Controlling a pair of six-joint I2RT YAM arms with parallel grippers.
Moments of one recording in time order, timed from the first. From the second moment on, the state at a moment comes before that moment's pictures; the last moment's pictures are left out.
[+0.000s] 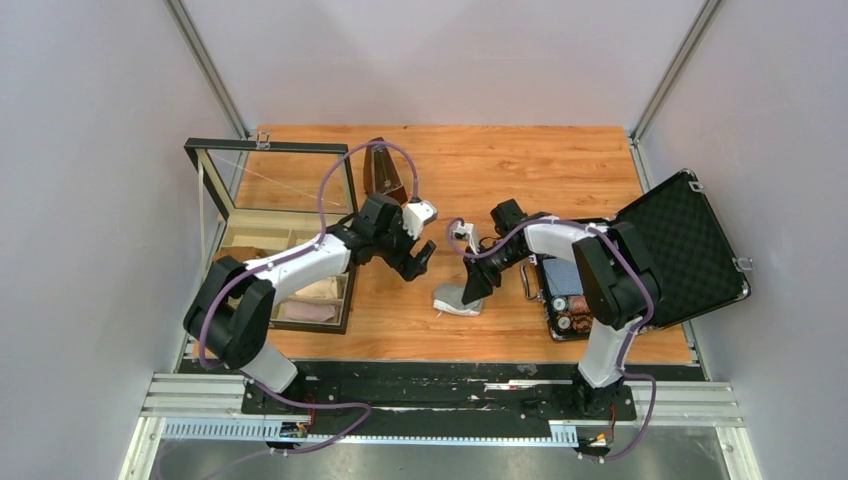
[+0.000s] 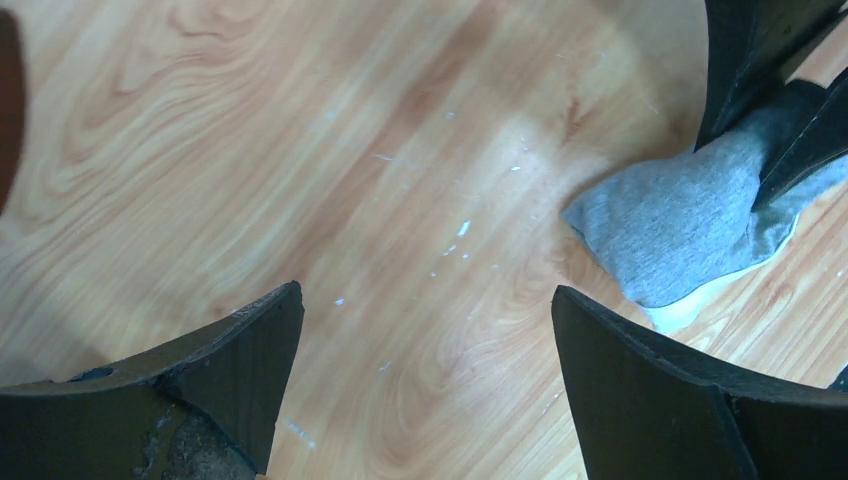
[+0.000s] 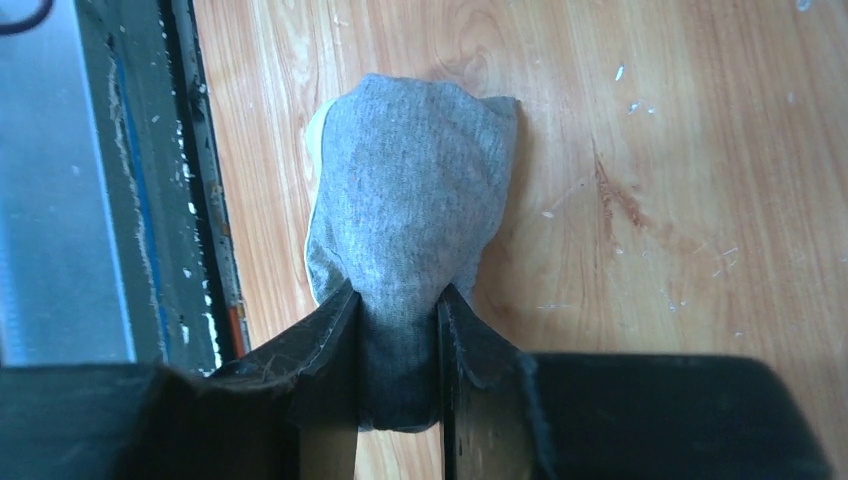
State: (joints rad) left arm -0.62 1.57 0.94 -0.18 0.27 0.19; right arm 0.43 1.82 1.01 -0.55 -0.91 -0.59
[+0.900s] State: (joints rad) left arm -0.80 1.51 0.76 0.07 0.55 1.16; right arm 0.24 2.41 1.52 -1.11 -1.40 -0.31
